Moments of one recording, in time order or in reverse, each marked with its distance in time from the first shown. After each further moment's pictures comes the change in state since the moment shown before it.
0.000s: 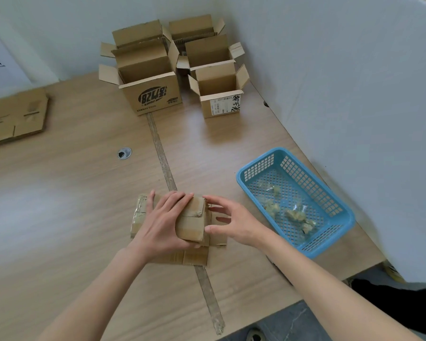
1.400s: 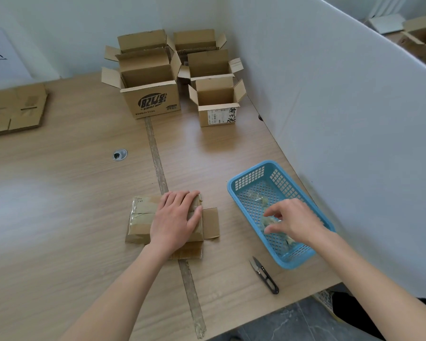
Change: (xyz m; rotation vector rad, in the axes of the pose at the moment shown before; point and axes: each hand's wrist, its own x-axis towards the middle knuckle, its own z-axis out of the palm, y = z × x) left_hand 0.037 0.050 0.019 0.000 0.176 -0.268; right_hand -0.055 -0.007 -0.135 -0.916 0.165 0.242
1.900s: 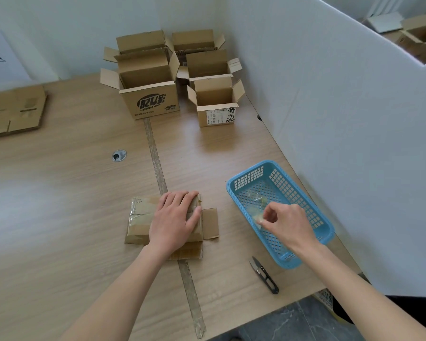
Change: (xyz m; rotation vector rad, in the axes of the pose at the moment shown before) left_hand 0.000 -0.002 0.002 0.010 -0.019 -0.005; right_hand -0.008 -0.008 0.028 0.161 0.325 -0.030
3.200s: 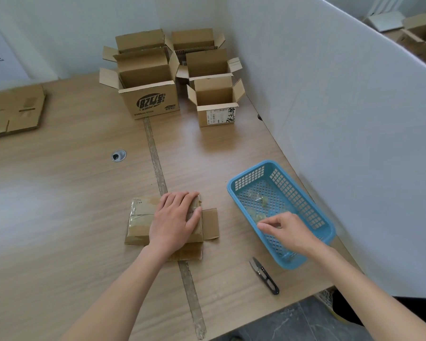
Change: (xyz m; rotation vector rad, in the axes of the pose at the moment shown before) left_hand 0.000 0.000 0.001 -0.010 0.065 0.025; right_hand -0.002 0.021 0.004 0.233 -0.353 0.117
